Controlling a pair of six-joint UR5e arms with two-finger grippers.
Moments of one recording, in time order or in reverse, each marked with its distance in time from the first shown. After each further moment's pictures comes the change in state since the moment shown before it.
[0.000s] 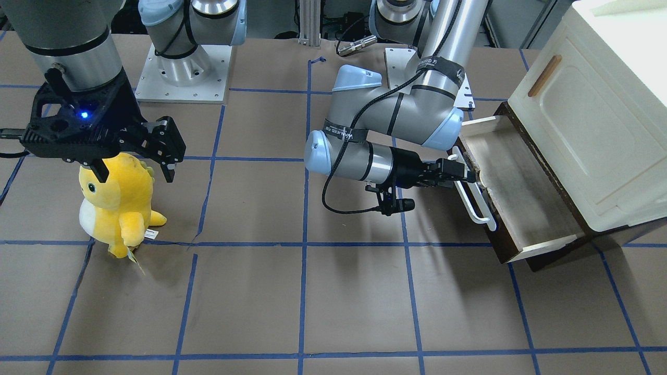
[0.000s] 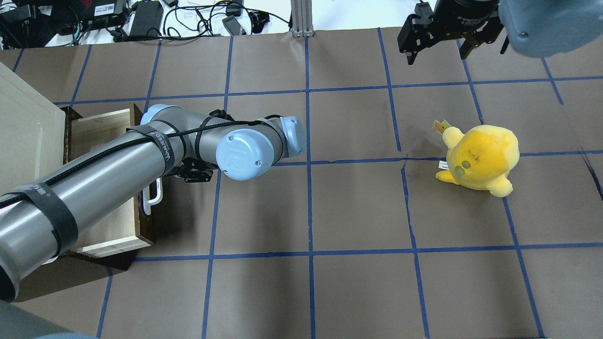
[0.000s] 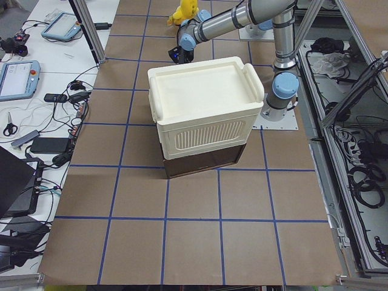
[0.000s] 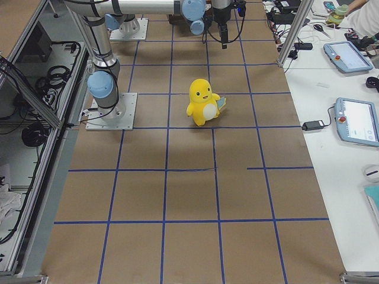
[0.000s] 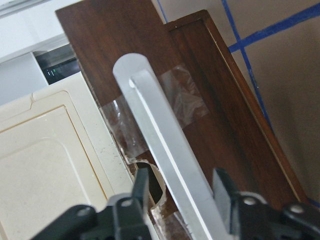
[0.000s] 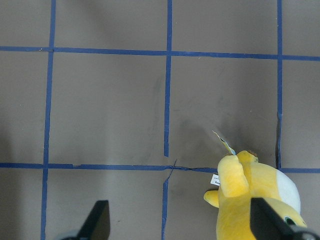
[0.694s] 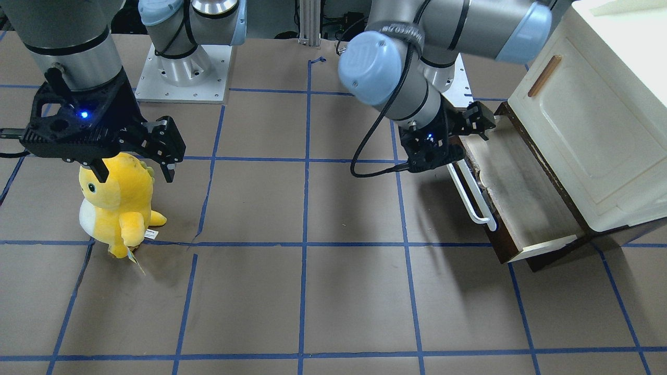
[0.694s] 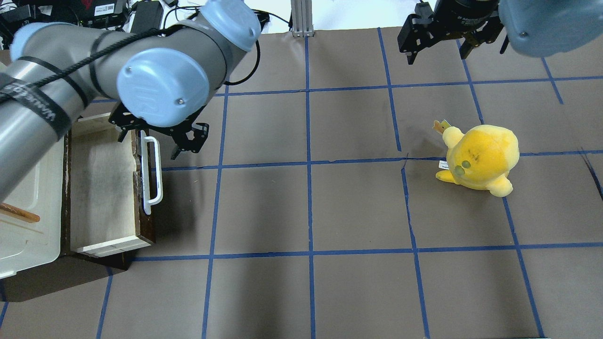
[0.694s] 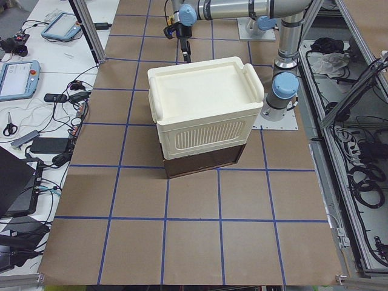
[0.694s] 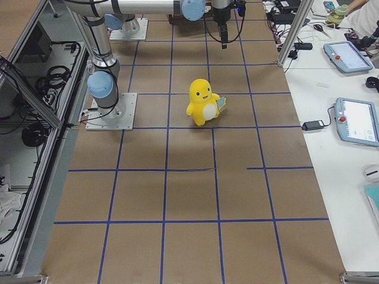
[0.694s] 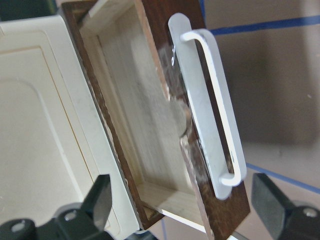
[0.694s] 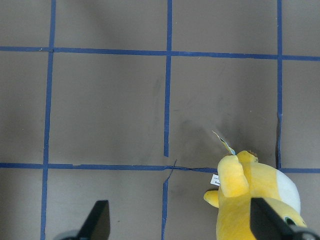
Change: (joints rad) left arm 0.118 0.262 0.179 0.001 -0.507 0.195; right arm 0.000 0.000 0.000 0.000 0.000 0.000
